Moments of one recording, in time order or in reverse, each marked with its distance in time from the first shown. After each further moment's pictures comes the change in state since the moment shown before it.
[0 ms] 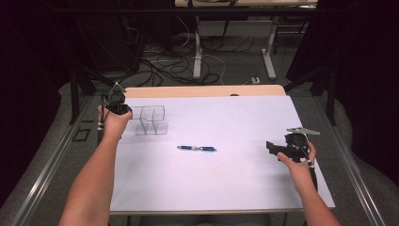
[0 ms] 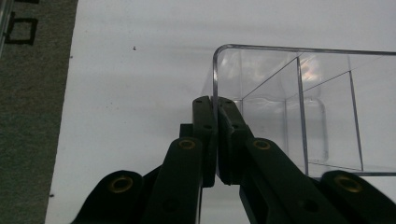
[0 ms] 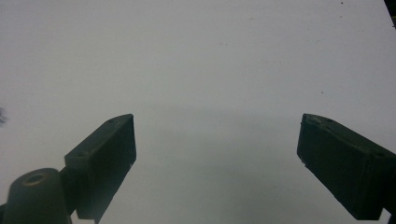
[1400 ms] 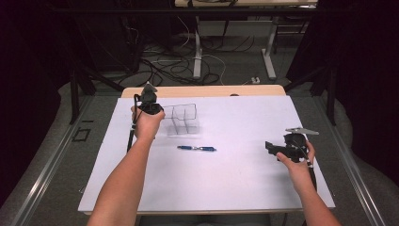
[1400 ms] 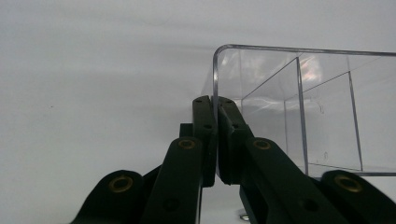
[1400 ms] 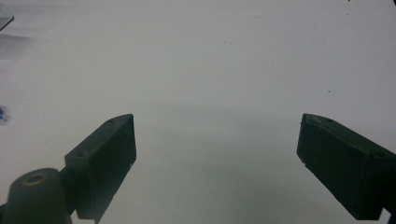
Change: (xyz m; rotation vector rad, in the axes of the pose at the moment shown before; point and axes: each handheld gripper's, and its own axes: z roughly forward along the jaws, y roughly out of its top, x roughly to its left) left arm -0.105 -0.009 0.003 0.001 -0.121 -0.013; right arm 0.001 0.000 0.002 0.003 0.010 -0.009
